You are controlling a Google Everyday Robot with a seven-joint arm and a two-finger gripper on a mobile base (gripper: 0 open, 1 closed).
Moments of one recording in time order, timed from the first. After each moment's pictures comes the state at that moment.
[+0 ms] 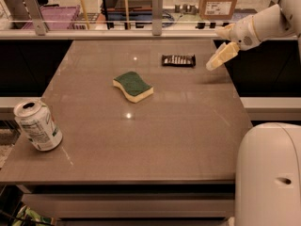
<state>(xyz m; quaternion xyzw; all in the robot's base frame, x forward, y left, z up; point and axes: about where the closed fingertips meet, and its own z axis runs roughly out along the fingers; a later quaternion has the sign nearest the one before) 0.749 -0.220 0.873 -0.54 0.72 0.17 0.40</state>
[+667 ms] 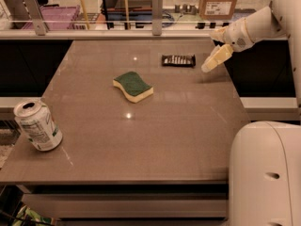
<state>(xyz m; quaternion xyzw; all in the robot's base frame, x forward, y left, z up) 0.753 -0.206 0.860 -0.55 0.72 0.18 0.38</state>
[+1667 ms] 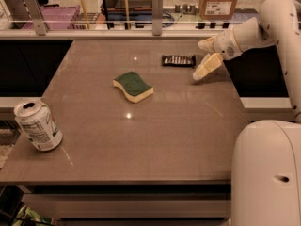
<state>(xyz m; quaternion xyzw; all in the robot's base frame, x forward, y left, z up) 0.744 -0.172 0.834 -0.56 0.71 0.23 0.37</state>
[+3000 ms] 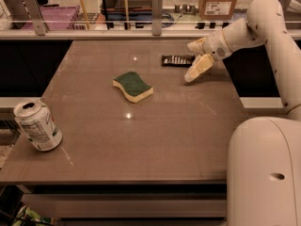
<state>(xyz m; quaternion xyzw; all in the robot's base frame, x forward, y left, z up) 0.742 -0.139 0.828 -0.58 0.69 0.24 0.35</state>
